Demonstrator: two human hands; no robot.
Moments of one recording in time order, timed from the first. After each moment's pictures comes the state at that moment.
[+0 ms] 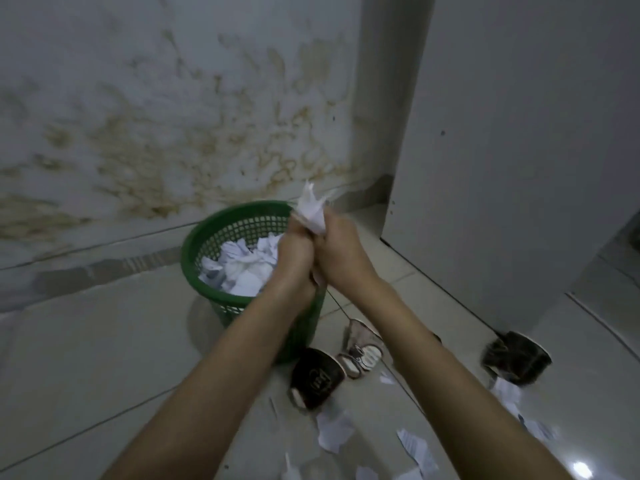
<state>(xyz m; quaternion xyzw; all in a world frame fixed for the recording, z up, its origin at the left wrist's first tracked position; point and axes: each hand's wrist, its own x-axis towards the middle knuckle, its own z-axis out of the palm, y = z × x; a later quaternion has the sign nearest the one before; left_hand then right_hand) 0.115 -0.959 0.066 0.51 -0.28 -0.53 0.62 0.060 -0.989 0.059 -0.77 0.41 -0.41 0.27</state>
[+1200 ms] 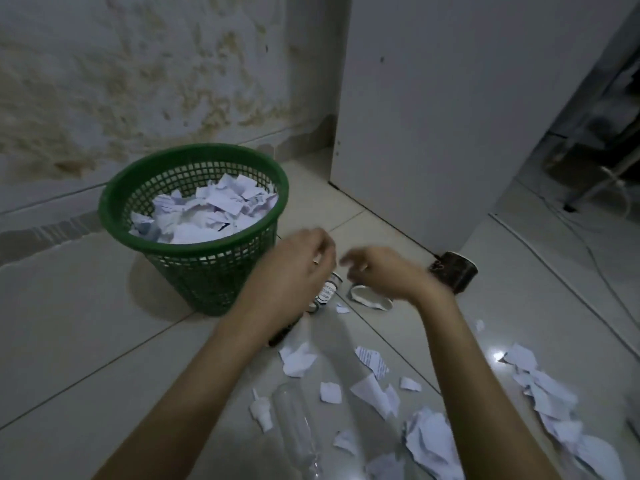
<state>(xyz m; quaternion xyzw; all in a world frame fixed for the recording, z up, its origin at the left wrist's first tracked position) 0.086 -0.907 0.007 0.55 -0.76 -0.17 0.30 -0.072 -0.955 -0.011 -0.78 0.56 -0.06 0.27</state>
